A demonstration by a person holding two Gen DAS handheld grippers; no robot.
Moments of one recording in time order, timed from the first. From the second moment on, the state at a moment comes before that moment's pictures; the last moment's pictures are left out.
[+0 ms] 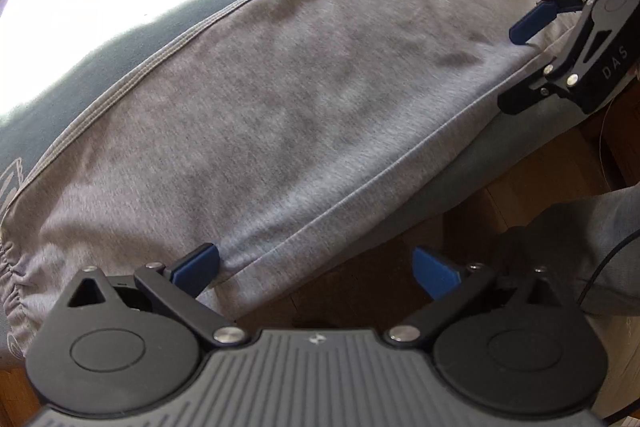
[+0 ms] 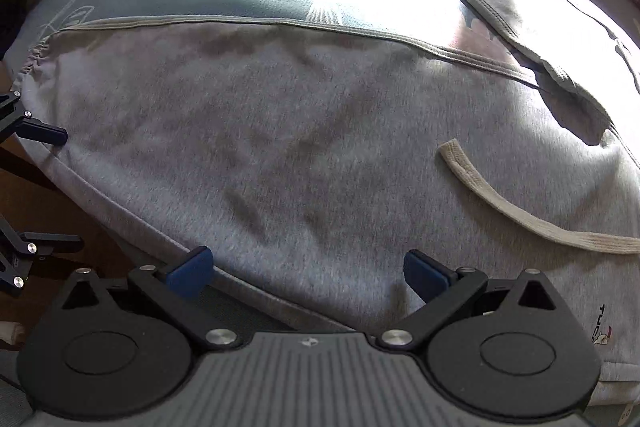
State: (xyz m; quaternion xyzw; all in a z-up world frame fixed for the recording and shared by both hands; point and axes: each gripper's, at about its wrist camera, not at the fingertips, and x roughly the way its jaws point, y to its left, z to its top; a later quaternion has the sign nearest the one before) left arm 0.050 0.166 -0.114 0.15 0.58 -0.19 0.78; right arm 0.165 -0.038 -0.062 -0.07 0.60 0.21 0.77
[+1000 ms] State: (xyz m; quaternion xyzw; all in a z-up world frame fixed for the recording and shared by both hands) left arm 0.088 0.156 -0.061 0.22 0.45 -0.24 0.83; right arm 0.156 -0.041 -0.039 -0.12 0.57 0.23 0.78
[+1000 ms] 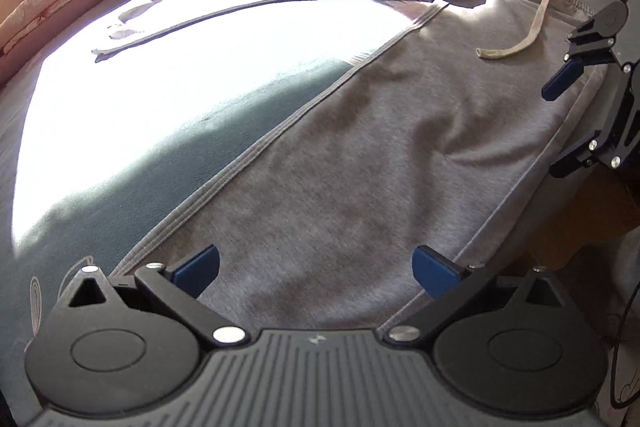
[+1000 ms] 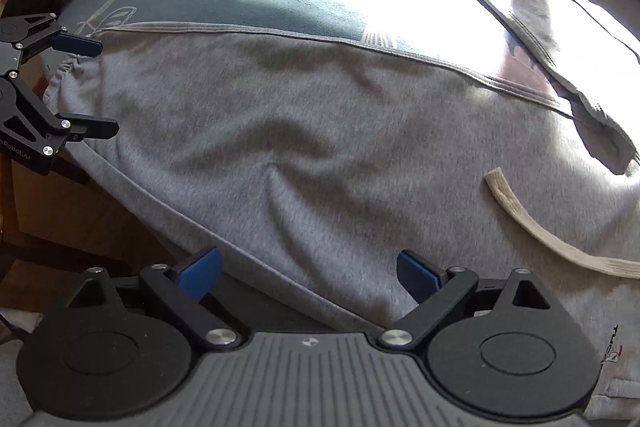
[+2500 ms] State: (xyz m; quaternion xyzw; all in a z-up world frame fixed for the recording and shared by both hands) left arm 0.104 0.083 -0.075 0.21 0.46 -0.35 0.79; right arm 0.130 -0.034 -0.047 -0.37 0.46 0.50 0.63
